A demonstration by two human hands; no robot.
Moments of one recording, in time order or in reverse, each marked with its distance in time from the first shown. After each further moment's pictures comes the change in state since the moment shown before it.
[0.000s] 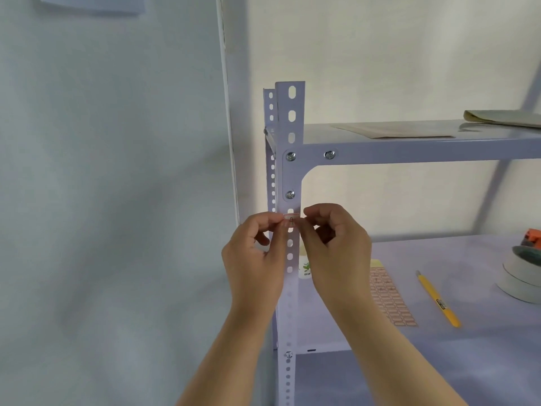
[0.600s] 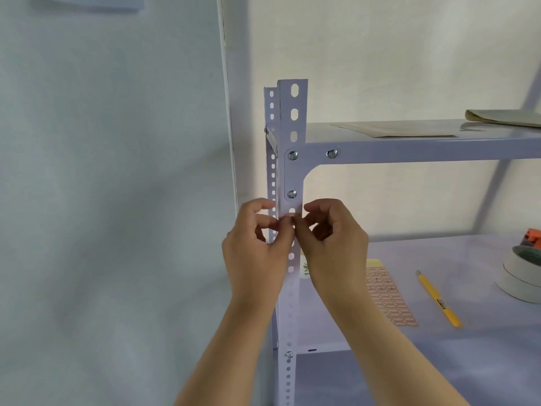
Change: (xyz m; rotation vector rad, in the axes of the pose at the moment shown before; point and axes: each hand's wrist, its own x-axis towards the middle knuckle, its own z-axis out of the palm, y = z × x) left_hand 0.009 0.004 0.001 0.110 0.006 0.055; right_hand 0.004 0.000 0.008 0.002 0.015 -0.041
